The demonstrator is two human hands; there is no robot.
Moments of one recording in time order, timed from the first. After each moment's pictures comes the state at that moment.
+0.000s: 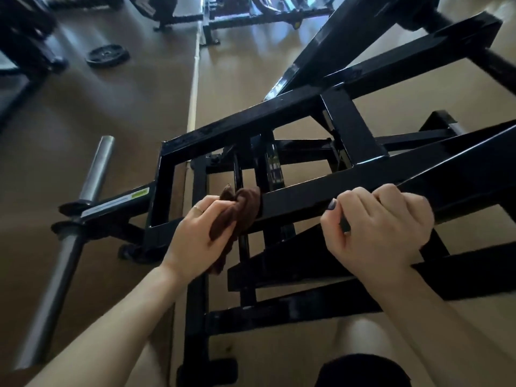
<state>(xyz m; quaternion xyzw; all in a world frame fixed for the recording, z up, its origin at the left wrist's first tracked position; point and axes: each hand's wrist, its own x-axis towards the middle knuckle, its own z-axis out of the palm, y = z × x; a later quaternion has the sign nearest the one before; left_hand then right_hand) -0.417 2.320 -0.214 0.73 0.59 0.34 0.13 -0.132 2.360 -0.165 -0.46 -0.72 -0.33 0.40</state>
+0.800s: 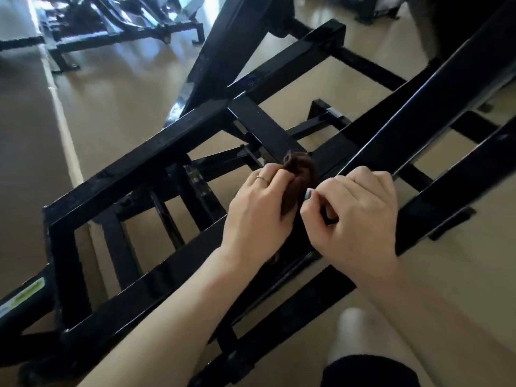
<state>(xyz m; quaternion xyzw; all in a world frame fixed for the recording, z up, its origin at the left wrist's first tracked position) -0.276 2.405 -0.164 0.83 0.42 0.34 0.16 -0.133 2.345 -0.142 -0.58 -0.67 -0.28 0.36</state>
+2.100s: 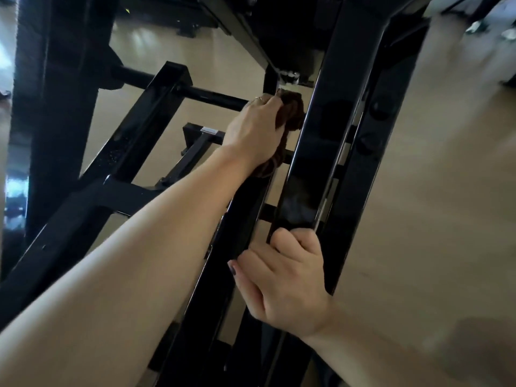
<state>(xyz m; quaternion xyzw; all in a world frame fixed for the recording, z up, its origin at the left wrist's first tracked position) -0.066 2.556 -0.073 0.95 0.16 0.21 0.17 -0.160 2.366 -0.157 -0.68 -0.56 -0.36 0.30</state>
